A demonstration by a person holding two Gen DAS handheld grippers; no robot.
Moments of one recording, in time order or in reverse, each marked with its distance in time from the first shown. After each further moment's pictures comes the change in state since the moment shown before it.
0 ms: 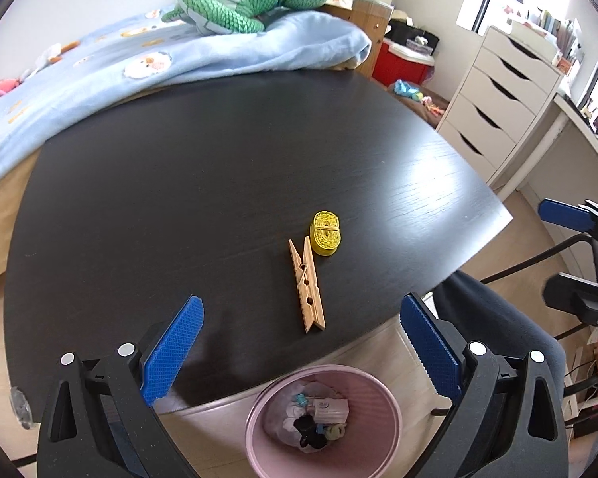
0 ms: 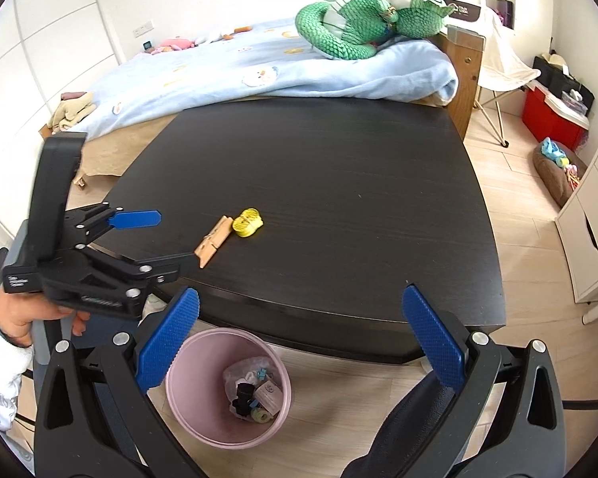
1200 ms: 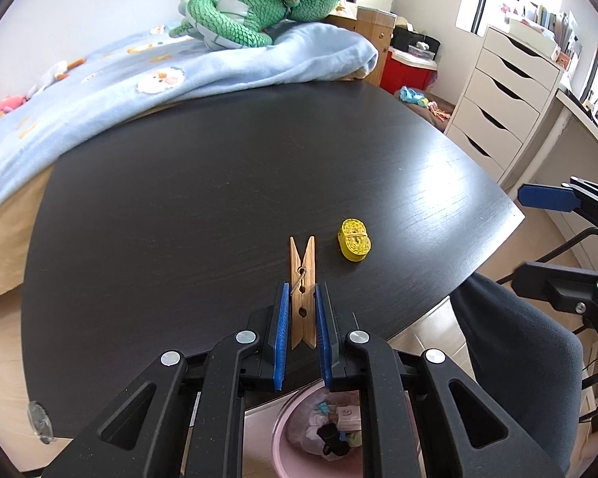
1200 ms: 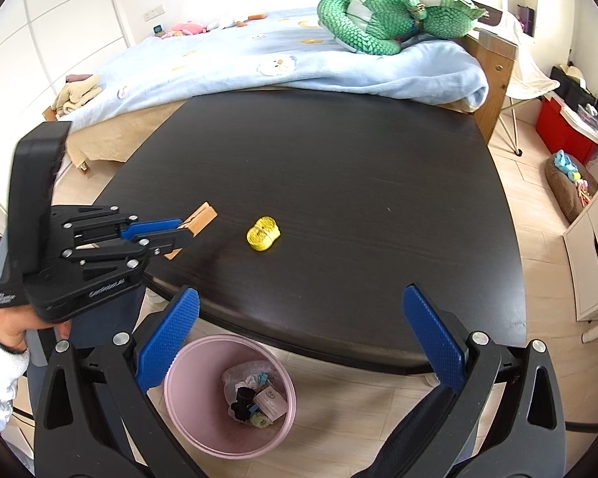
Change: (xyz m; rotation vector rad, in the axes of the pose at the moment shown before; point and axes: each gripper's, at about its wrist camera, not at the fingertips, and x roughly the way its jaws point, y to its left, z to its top) left arm -0.016 0.016 -0.006 0.043 -0.058 0.046; right arm 0.033 0.023 0.023 -0.064 0.040 0.008
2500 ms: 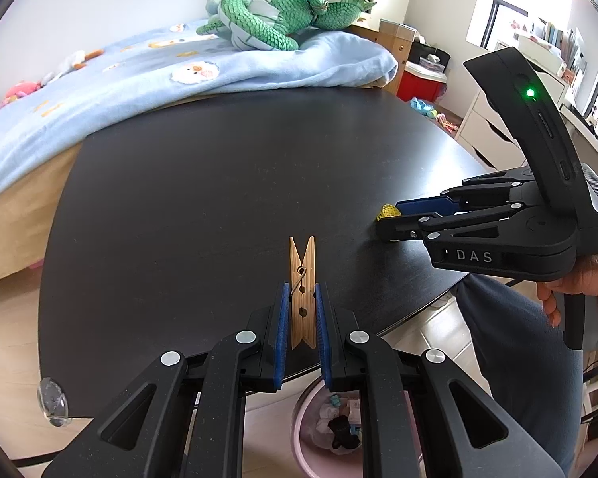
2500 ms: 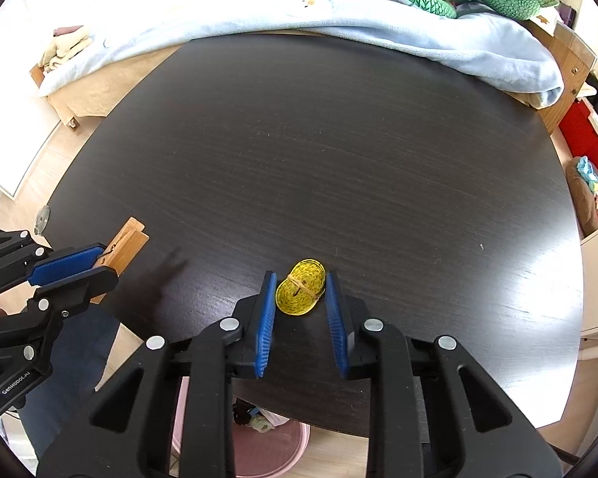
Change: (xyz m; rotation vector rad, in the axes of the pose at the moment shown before) left arm -0.014 0.031 -0.019 -0.050 -0.026 0.001; right arm 0.103 0.038 0.043 -0.067 0.182 -0.017
